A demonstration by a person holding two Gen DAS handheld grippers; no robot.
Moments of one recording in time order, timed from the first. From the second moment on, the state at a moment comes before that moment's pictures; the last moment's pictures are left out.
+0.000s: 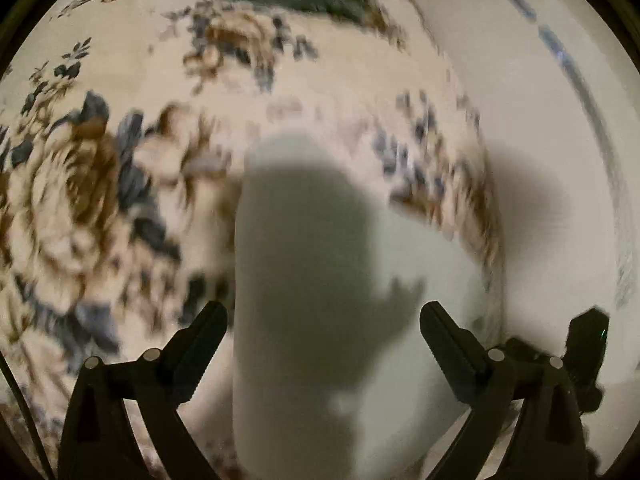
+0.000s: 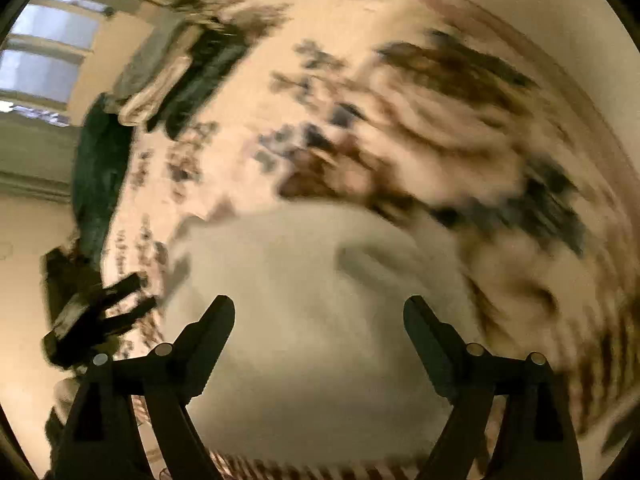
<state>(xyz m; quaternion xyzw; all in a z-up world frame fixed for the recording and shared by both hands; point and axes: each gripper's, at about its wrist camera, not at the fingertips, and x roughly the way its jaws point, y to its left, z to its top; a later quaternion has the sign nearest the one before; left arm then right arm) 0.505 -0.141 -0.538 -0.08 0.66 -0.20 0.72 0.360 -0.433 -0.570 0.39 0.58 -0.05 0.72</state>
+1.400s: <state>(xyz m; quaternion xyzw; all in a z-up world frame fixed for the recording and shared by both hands) 0.532 -0.063 -0.629 -0.26 0.71 -0.29 0.59 0.316 -0.341 -0.770 0.71 0.47 0.04 0.52</state>
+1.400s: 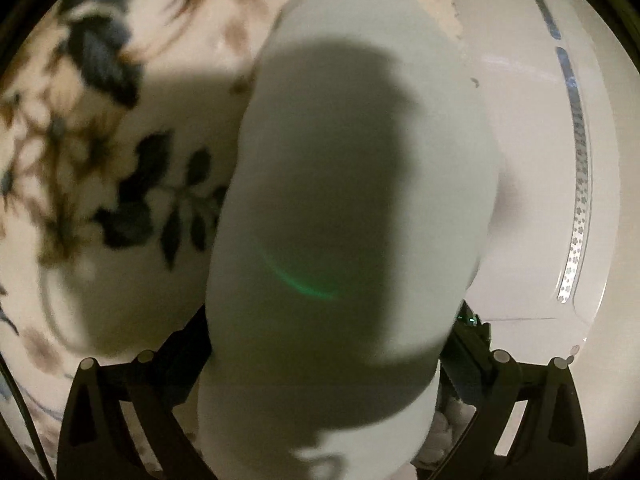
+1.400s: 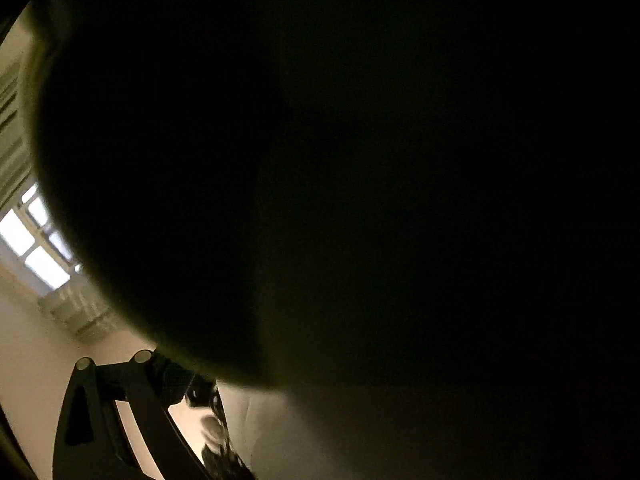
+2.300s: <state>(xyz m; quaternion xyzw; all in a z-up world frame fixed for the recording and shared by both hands) 0.741 -0.022 -0.429 -0.28 0.56 -0.32 0.71 0.532 -0.331 -0.490 0.52 0.41 0.15 0.74</state>
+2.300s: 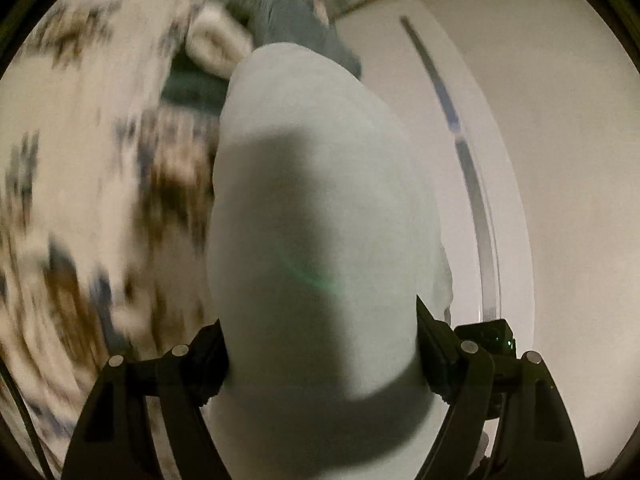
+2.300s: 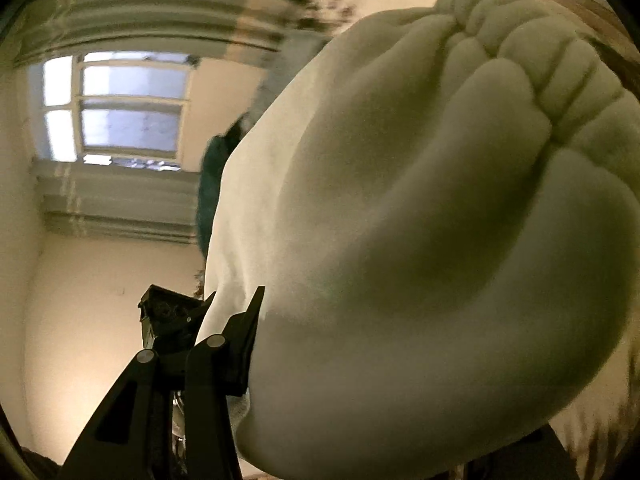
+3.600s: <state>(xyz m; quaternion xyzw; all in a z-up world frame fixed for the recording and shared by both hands) 0.938 -0.099 -0.339 0.03 0.45 -0.07 0.89 0.905 -0.393 -0.386 0.13 0.46 -0.06 0.88</state>
